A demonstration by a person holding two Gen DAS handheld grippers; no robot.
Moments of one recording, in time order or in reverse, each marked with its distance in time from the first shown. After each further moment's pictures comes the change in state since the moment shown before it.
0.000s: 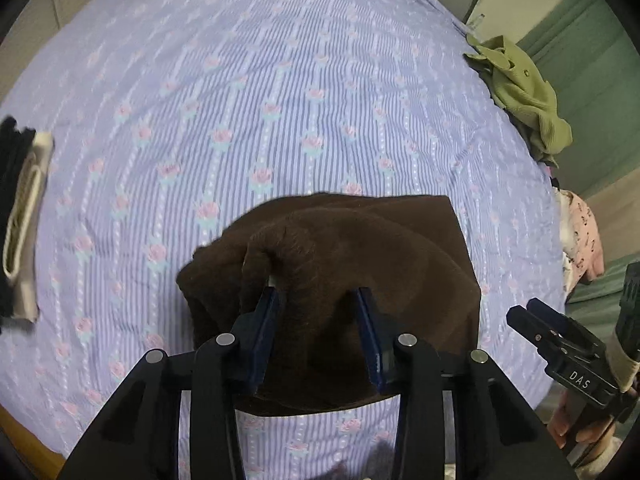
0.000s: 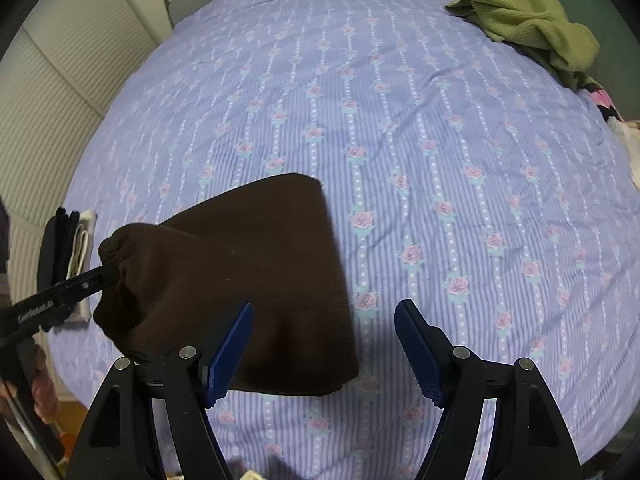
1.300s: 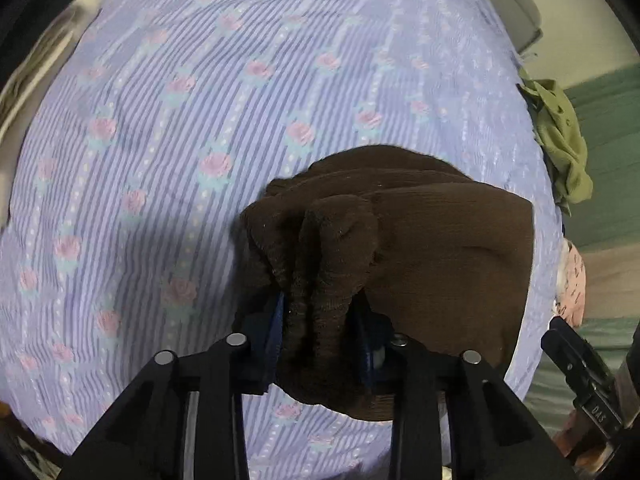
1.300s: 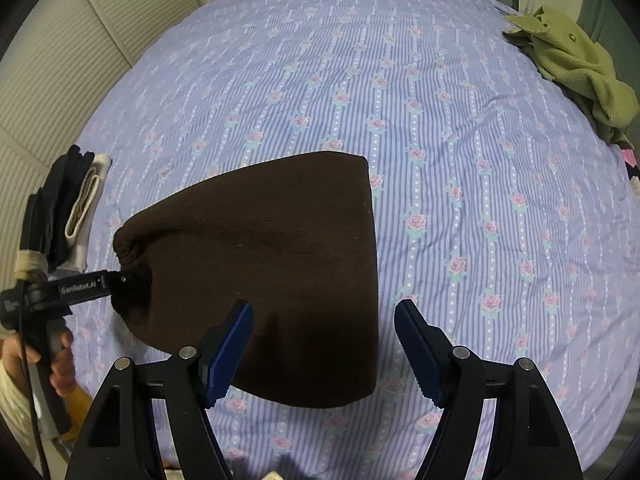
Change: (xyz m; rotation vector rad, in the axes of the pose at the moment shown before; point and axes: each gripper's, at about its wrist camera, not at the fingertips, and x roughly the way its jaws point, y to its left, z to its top) left arm 0.041 0.086 -0.037 -0.222 0.065 -0.064; right arm 0.012 0.053 -0.007 -0.185 0.043 -0.018
